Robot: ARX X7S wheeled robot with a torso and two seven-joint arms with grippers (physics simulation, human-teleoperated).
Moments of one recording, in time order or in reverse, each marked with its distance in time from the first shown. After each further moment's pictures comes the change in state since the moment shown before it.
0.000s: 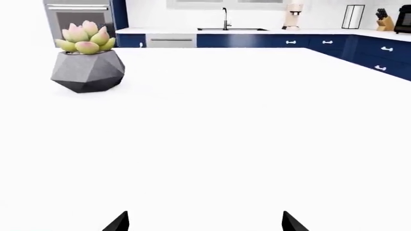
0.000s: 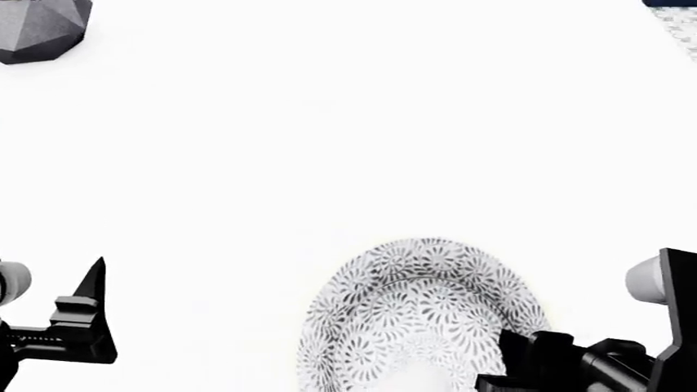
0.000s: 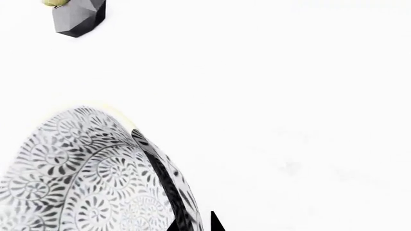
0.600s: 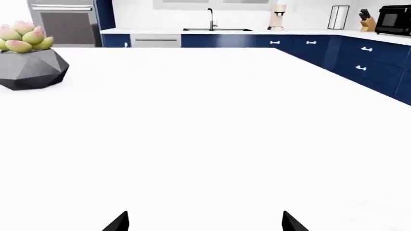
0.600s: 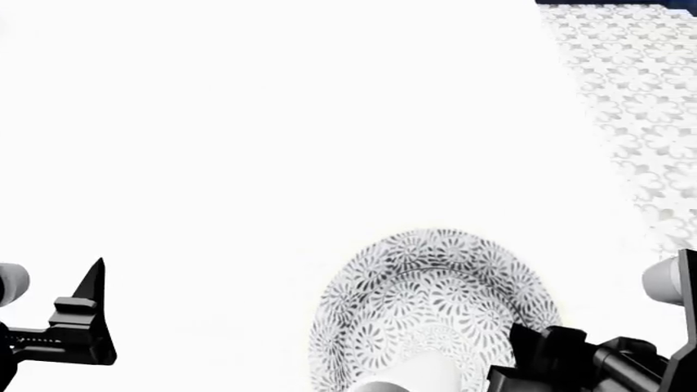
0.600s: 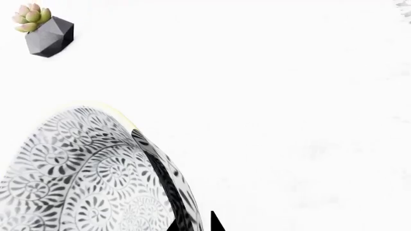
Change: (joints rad) left arm 0.005 -0.005 0.000 0.008 -0.008 0.004 -0.007; right arm -0.034 -0.005 0.027 0.012 -0.032 -0.037 -0.033
